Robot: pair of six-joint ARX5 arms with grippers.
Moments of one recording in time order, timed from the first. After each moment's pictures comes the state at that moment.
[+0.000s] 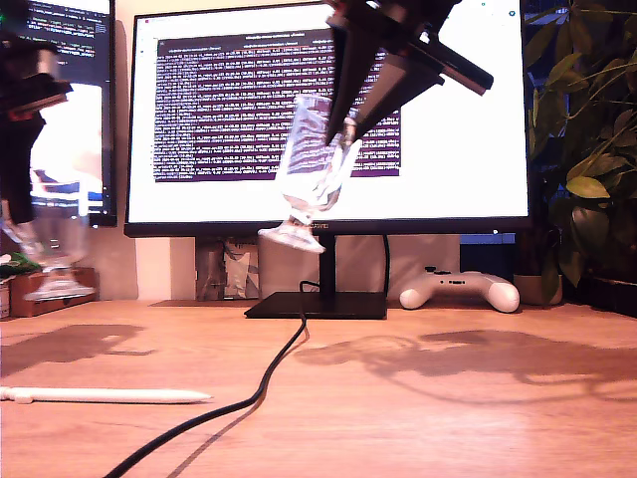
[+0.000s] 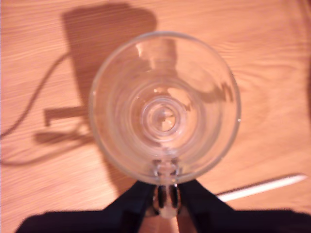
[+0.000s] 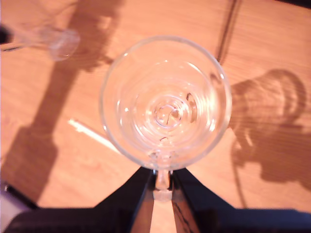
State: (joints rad) left arm -0.10 1.55 1.31 -0.98 0.22 0.09; right arm 0.72 1.55 1.37 -0.78 -0.12 0.40
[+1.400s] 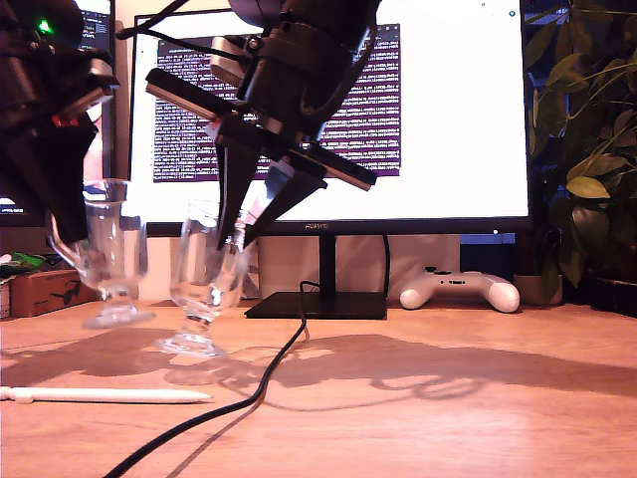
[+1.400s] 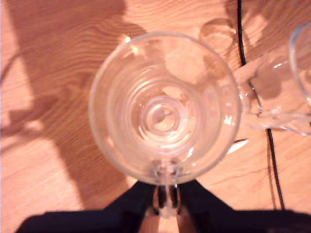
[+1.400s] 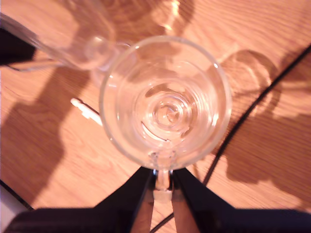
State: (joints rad) left arm -0.23 1.55 1.20 -0.96 0.30 0.09; right arm 0.83 1.86 1.52 -0.71 -0.15 0.39
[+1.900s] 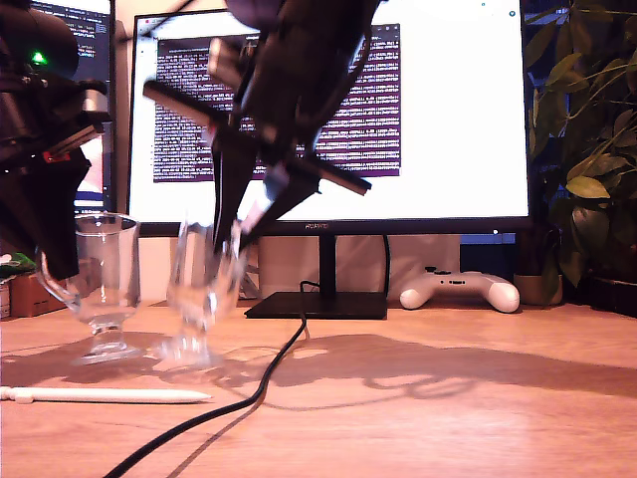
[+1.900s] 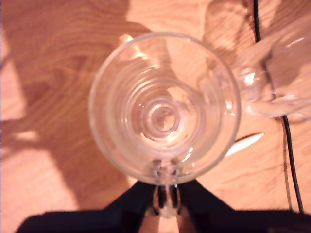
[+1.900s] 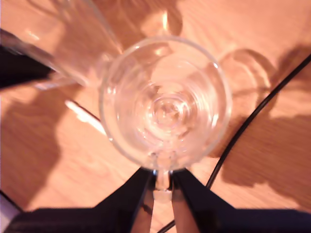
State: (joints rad) left arm -0.24 1.55 1.14 -0.89 0.30 0.11; right arm 0.83 1.91 1.52 -0.69 -0.16 0.39
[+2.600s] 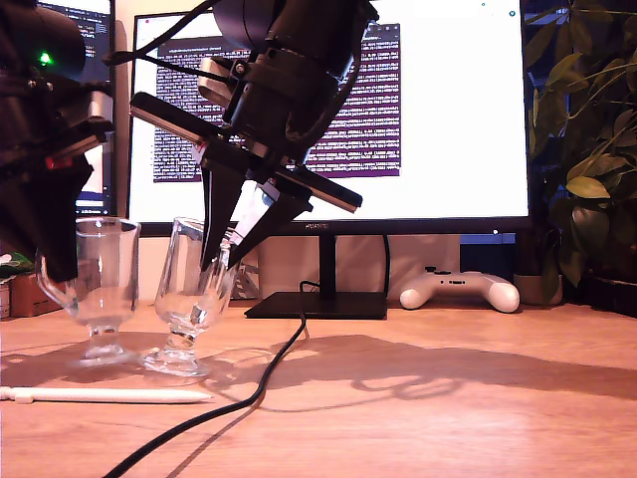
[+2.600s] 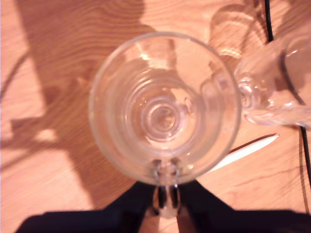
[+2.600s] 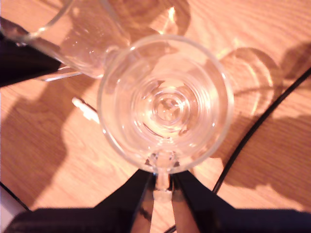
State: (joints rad) left arm -0.25 1.55 1.11 -0.87 0.24 0.11; right arm 0.83 1.91 1.52 -0.70 -0.18 0.40
